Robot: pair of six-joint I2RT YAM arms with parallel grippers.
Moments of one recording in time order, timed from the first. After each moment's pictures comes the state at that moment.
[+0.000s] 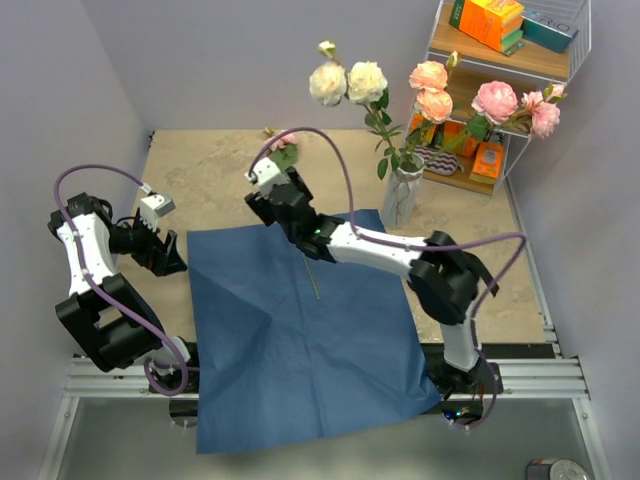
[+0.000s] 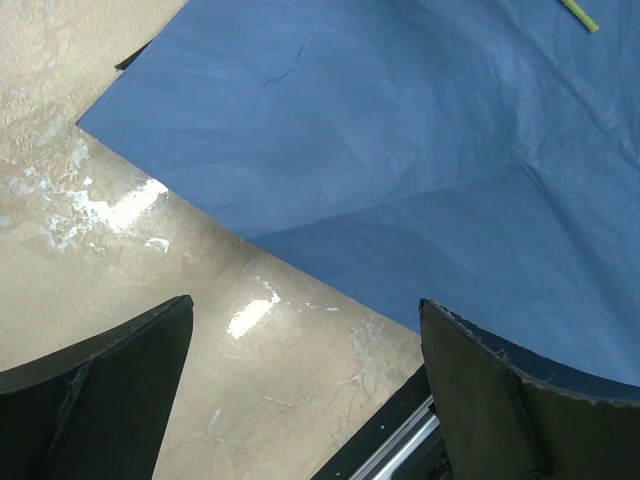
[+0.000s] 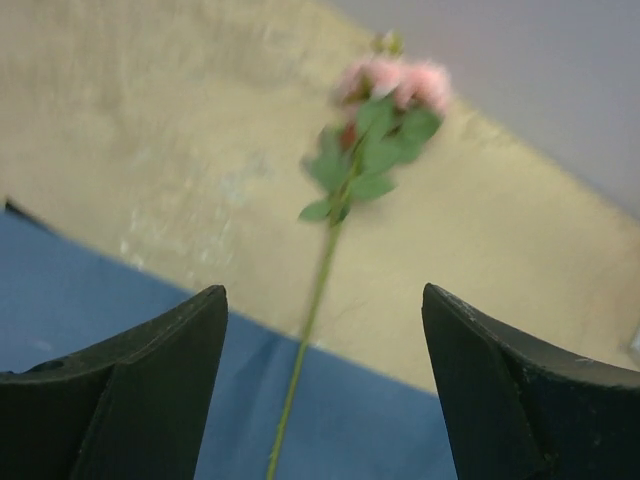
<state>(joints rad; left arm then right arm) 0.59 1.44 1.20 -1.30 0.77 1.19 0.96 1.93 1.47 0.23 0.55 -0.17</state>
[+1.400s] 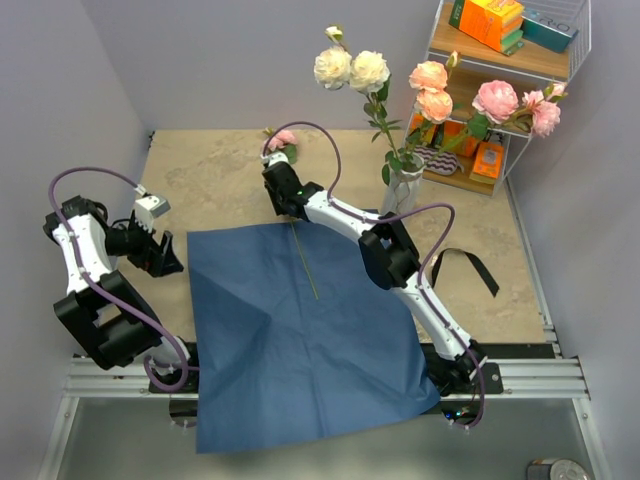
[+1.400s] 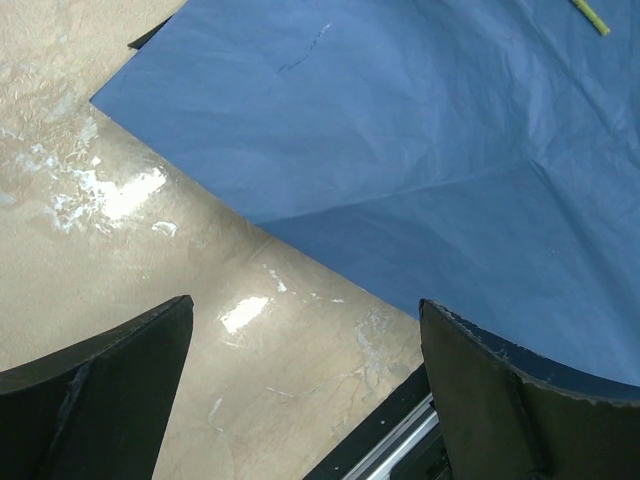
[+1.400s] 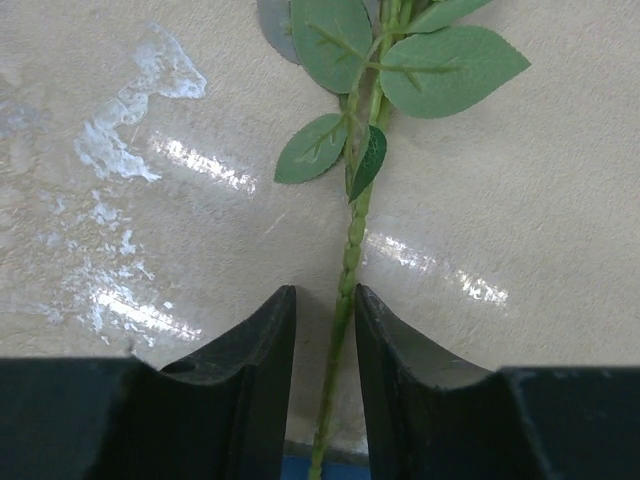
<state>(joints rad) 0.62 1.46 1.20 -1.30 0.76 1.19 0.78 2.59 2.26 -0.42 0.32 0.22</state>
